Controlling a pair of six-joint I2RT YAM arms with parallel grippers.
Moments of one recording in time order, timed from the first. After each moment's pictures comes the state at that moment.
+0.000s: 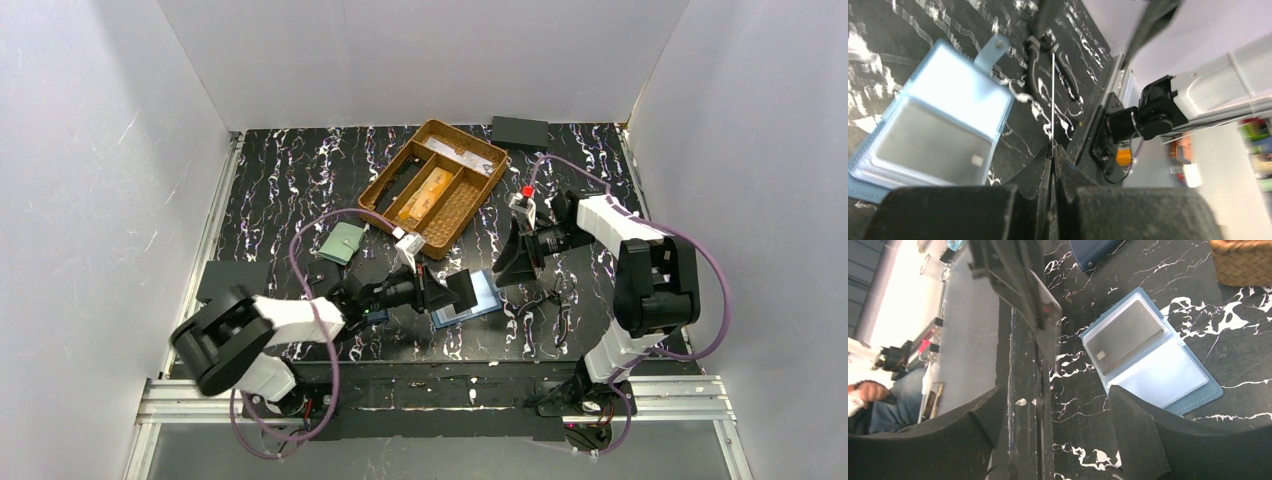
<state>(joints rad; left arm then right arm) -0.85 1.54 0.43 0.89 0.41 -0.83 0.15 1.69 1.12 -1.18 -1.31 -1.00</state>
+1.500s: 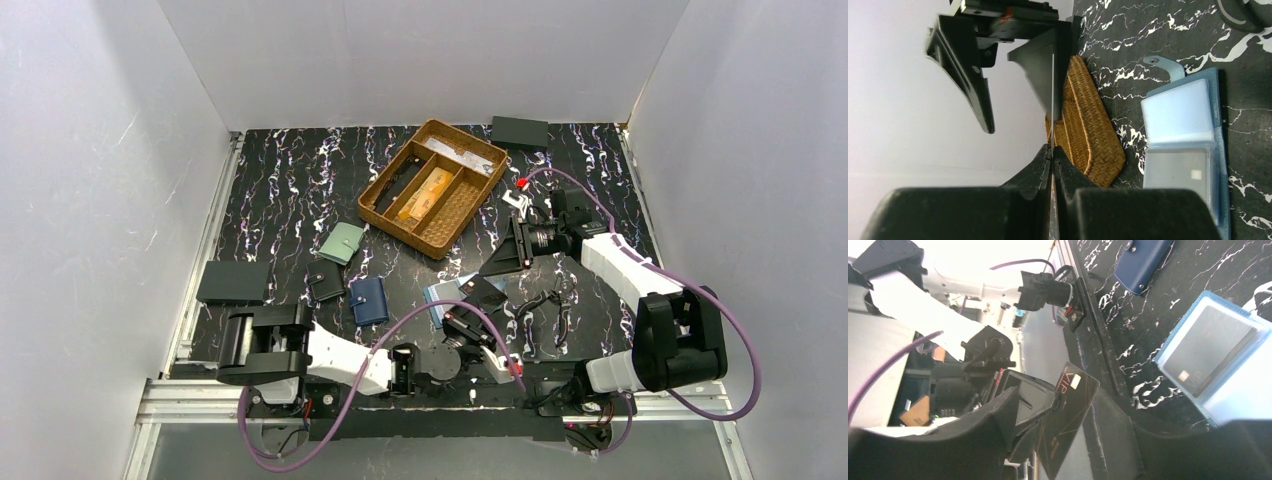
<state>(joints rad) -1.56 1.62 0.66 0.84 -0.86 1.26 0.24 1.38 0.85 -0.41 -1.36 0.22</state>
